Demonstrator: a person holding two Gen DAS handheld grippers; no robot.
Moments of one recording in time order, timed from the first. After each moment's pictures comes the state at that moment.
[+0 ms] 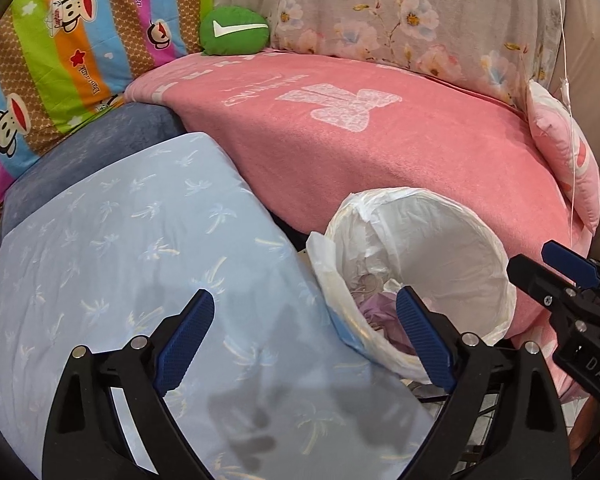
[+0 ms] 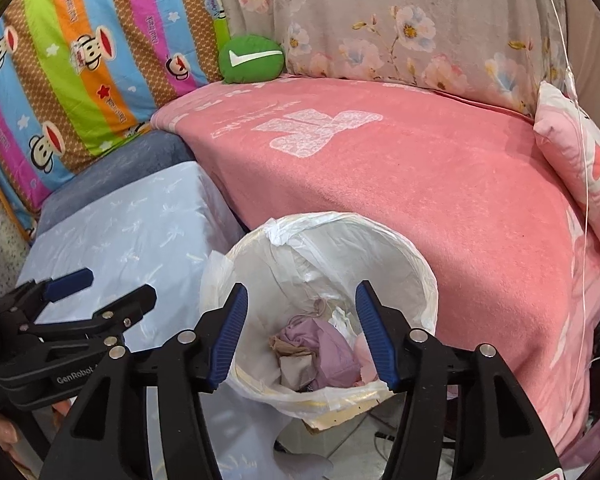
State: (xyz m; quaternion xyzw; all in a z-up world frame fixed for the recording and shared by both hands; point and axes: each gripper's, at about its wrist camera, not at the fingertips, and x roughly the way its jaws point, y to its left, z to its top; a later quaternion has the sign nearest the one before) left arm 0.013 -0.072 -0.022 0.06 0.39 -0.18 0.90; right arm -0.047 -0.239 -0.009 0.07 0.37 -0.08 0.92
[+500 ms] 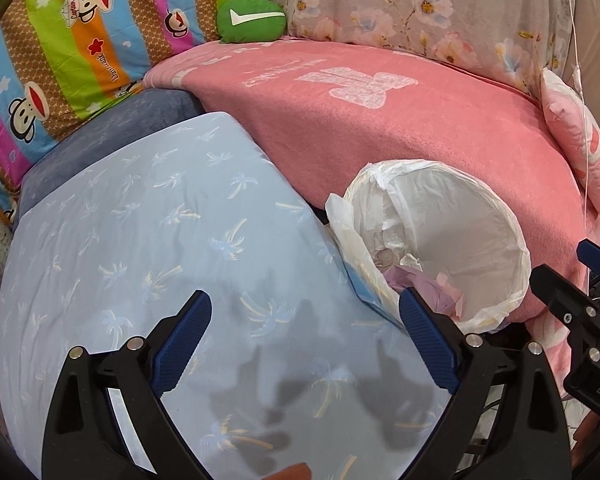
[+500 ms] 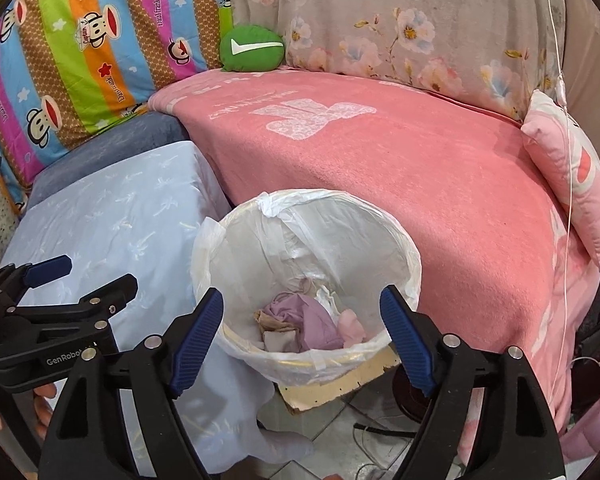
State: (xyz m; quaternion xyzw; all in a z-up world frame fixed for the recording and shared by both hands) left arm -0.009 -0.061 -0.037 0.07 0.41 -0.15 0.90; right arm -0.077 -0.232 -0.018 0.04 0.38 -0.10 0.92
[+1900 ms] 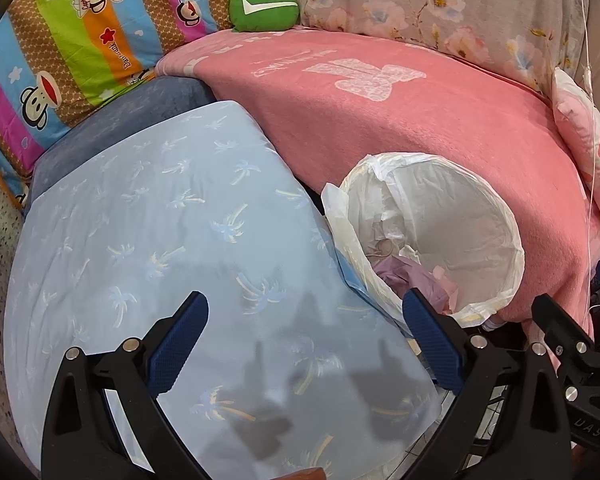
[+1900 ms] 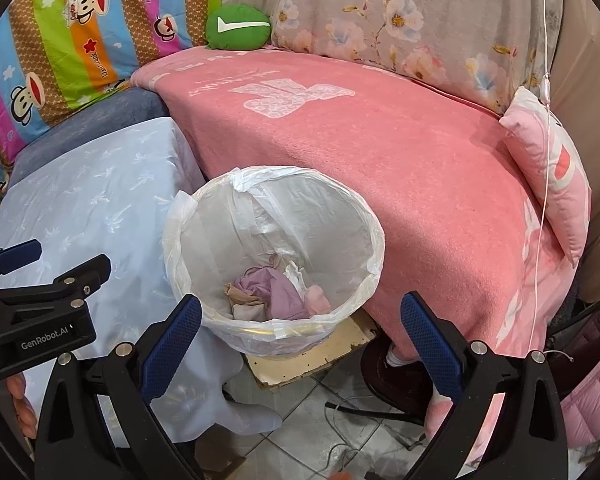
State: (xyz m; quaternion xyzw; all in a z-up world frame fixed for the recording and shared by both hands) left arm -0.017 -0.076 -0.027 0.07 0.43 -0.12 0.89; right arm -0.085 -0.238 -0.009 0.01 0.42 -0.14 0.90
